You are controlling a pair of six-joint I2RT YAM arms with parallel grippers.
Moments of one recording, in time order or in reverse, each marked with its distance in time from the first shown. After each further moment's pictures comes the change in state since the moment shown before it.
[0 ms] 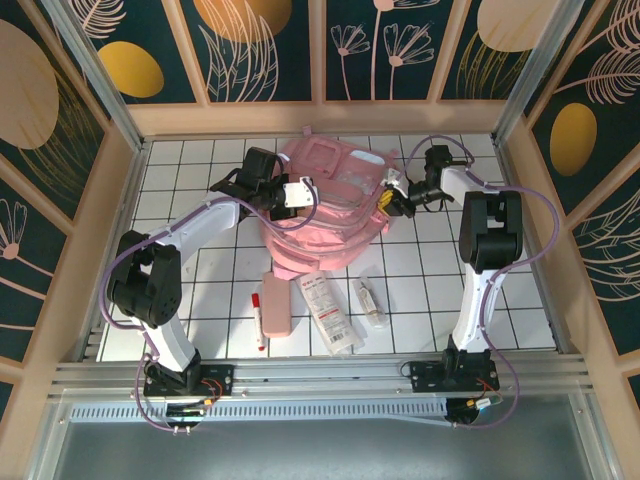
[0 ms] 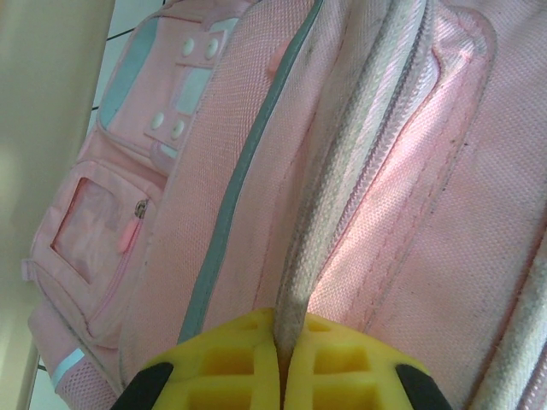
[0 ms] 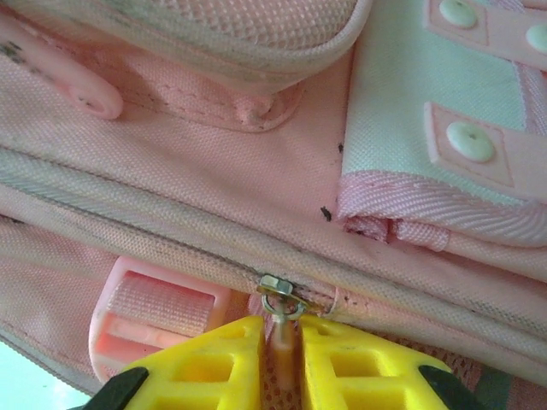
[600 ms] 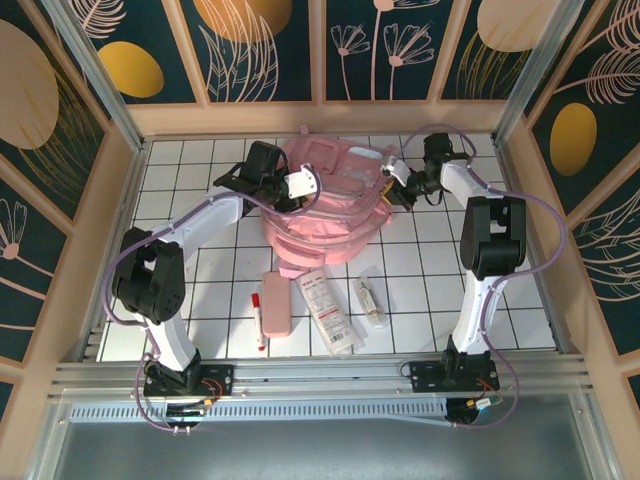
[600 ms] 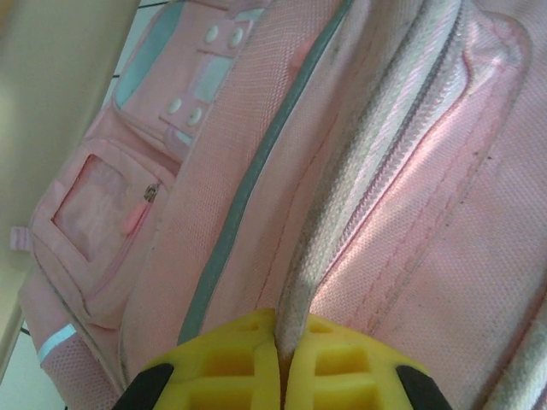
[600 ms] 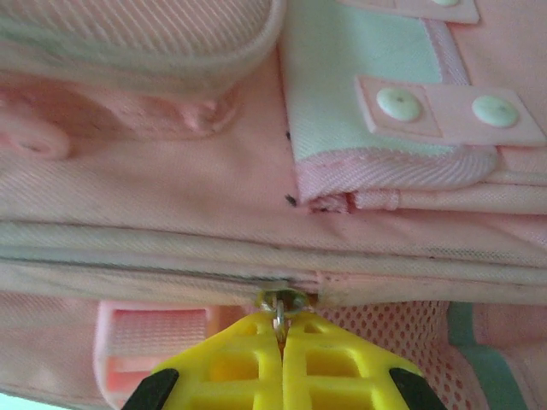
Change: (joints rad) left arm -0.005 0.042 0.092 -0.035 -0.063 -0.205; right arm 0.039 -0.087 0.040 -0.002 0.216 0.301
